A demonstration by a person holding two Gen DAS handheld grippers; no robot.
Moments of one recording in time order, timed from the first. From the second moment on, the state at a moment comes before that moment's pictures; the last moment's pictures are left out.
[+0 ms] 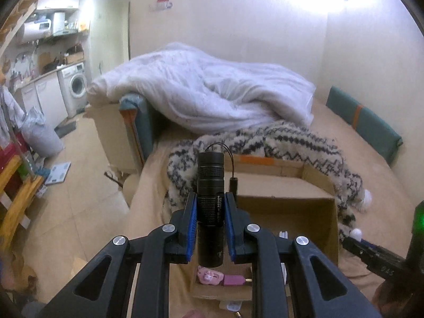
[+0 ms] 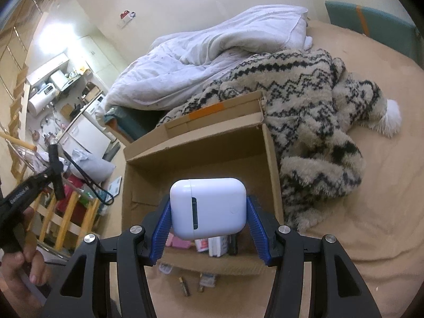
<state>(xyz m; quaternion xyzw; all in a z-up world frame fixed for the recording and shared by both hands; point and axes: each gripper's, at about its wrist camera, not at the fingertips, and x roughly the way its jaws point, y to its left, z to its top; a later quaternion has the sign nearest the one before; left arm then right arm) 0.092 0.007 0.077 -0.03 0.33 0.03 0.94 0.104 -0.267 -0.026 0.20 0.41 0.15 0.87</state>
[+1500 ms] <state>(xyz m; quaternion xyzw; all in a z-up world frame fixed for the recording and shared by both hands) 0.144 -0.051 -0.072 0.04 0.49 0.06 0.87 0.139 -0.240 -0.083 0.16 0.53 0.13 0.82</state>
